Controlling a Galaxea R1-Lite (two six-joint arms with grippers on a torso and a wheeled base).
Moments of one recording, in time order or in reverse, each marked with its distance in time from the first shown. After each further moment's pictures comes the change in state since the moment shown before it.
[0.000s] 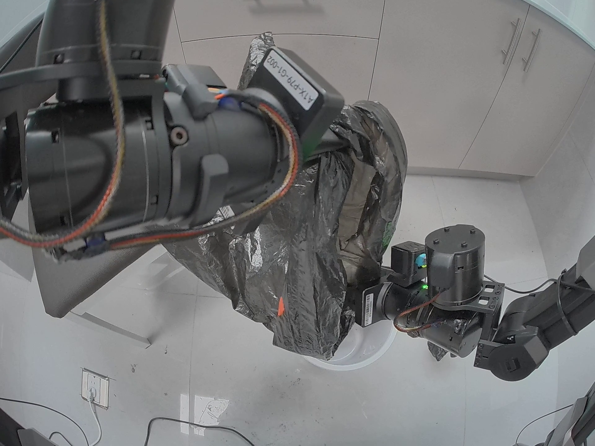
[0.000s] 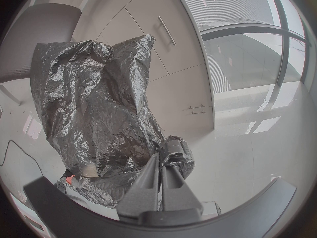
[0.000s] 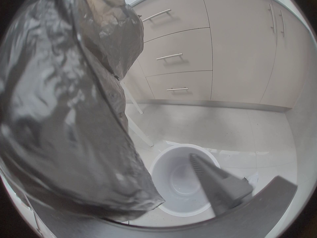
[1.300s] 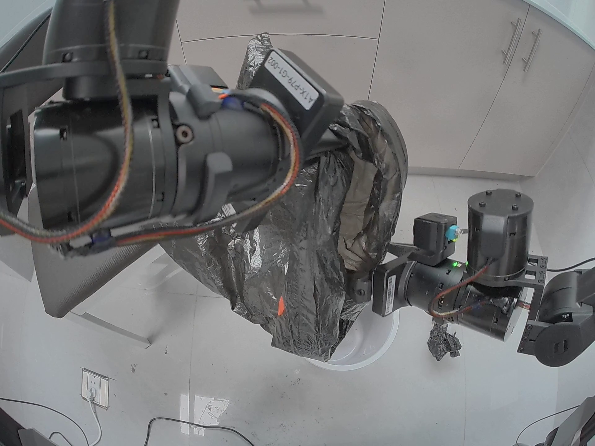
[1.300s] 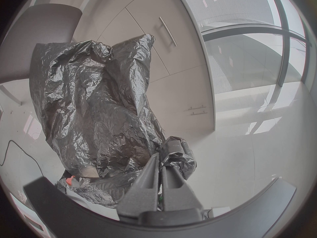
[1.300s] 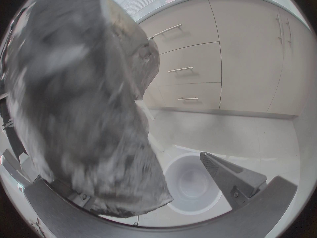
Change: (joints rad) left arm 0.007 0.009 -0.008 0.003 0.001 0.000; right arm 0.027 -0.181 -0.050 0.182 0.076 -0.012
